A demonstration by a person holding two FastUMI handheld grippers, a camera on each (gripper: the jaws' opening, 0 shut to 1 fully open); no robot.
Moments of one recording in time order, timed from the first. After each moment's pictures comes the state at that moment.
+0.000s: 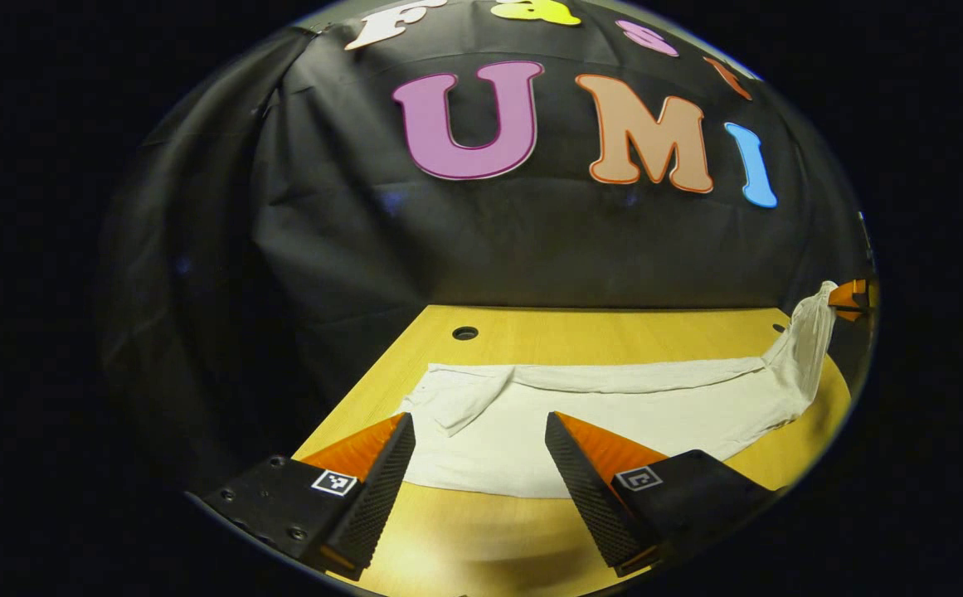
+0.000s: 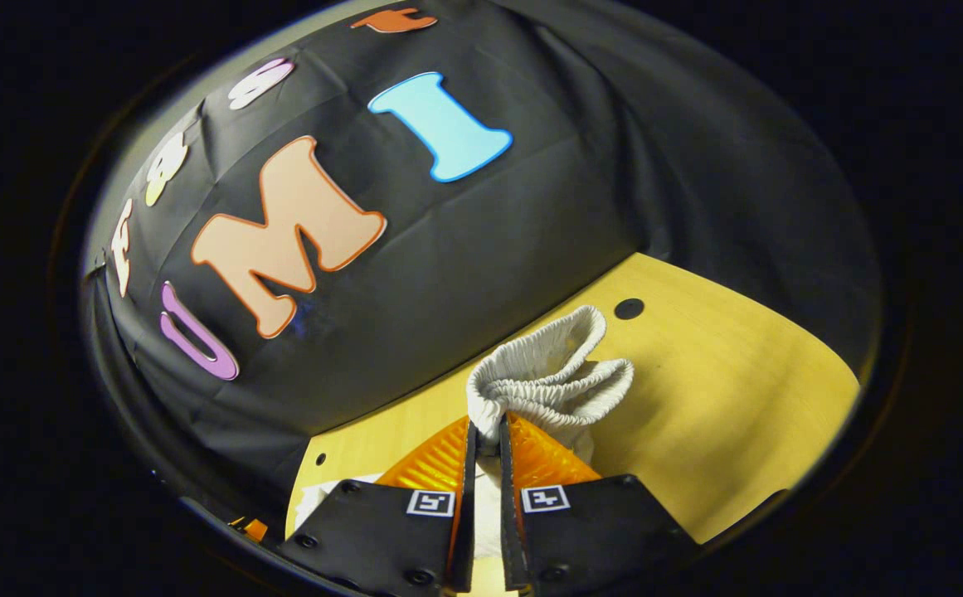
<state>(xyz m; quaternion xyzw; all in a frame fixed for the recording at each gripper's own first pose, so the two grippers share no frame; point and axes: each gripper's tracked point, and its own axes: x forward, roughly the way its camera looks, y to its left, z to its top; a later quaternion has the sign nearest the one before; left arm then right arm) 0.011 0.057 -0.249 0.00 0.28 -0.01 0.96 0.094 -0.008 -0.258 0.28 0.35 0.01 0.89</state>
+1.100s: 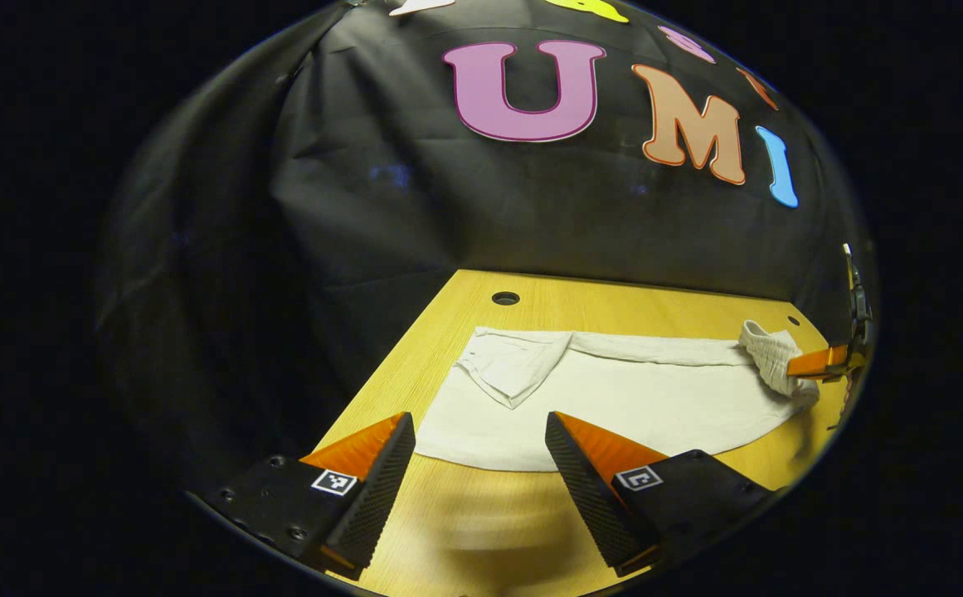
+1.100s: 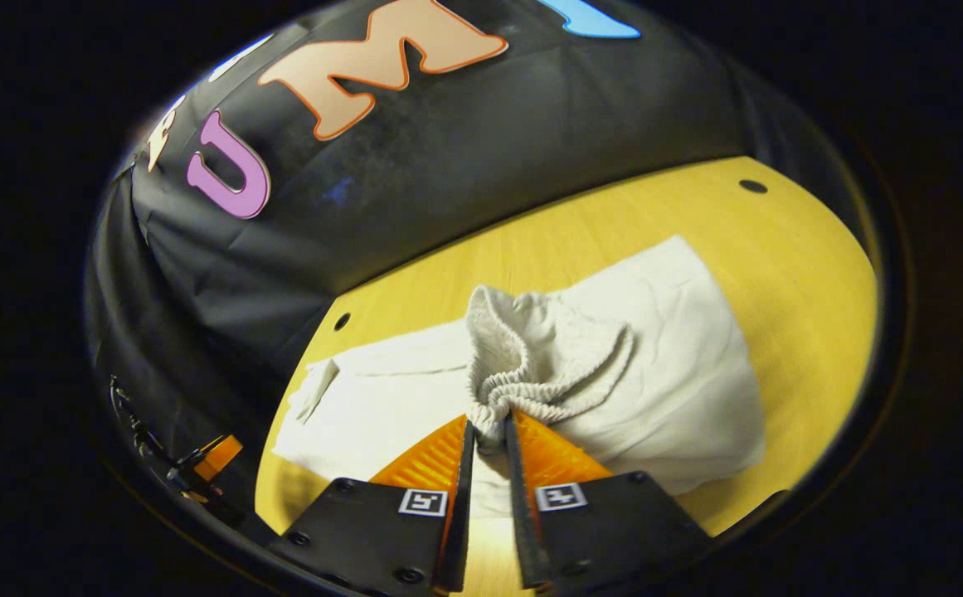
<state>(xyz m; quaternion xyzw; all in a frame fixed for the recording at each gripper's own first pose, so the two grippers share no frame) 0.006 0.132 -0.299 -0.02 0.33 0.00 0.94 0.020 0.185 -0.347 0.20 0.52 0.16 0.81</state>
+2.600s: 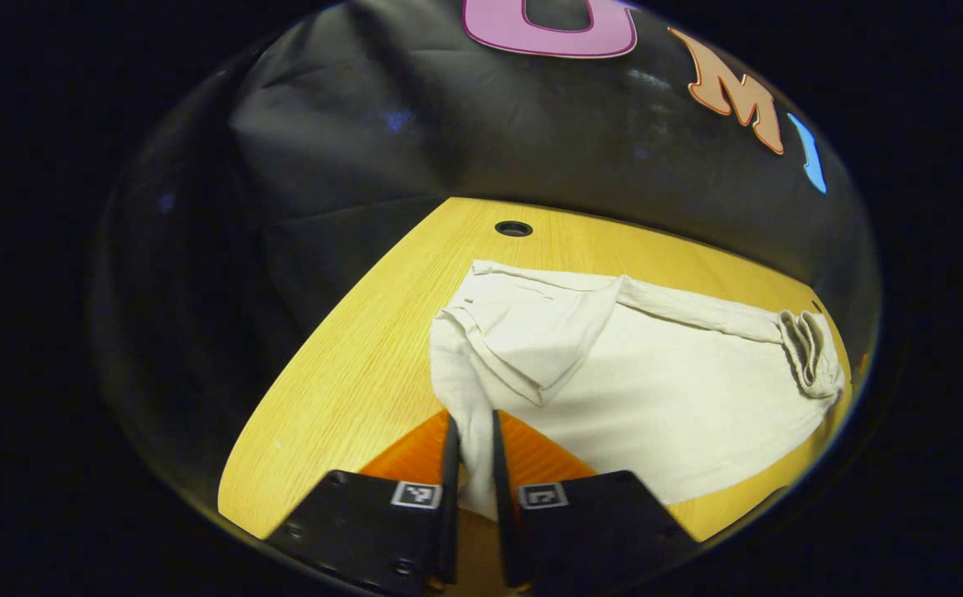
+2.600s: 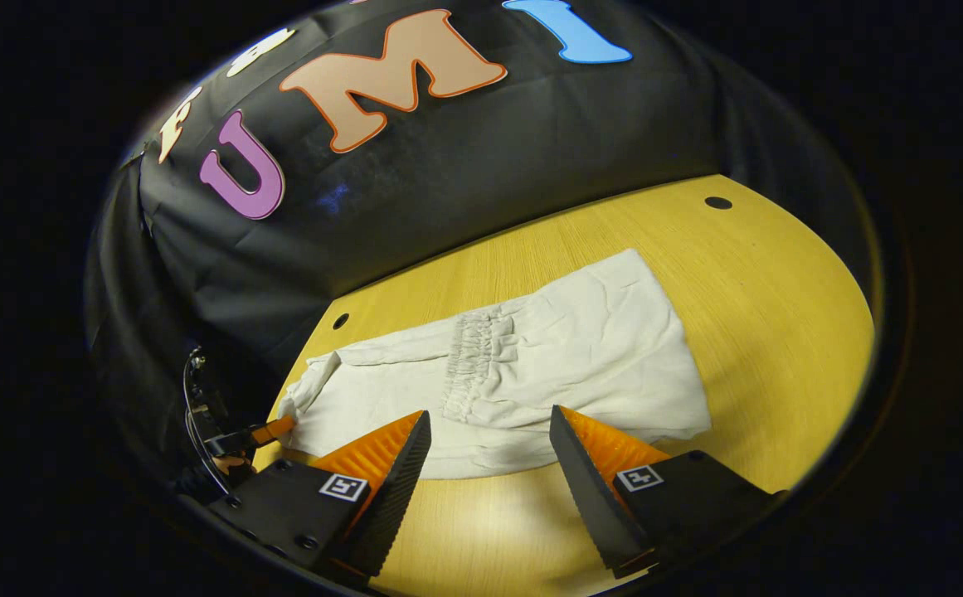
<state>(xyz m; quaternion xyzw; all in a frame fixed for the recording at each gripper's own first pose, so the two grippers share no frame) 0.045 0.189 -0.385 -0.05 0.42 -0.01 0.91 -0.002 0.138 -0.298 0.17 0.48 0.12 0.85</state>
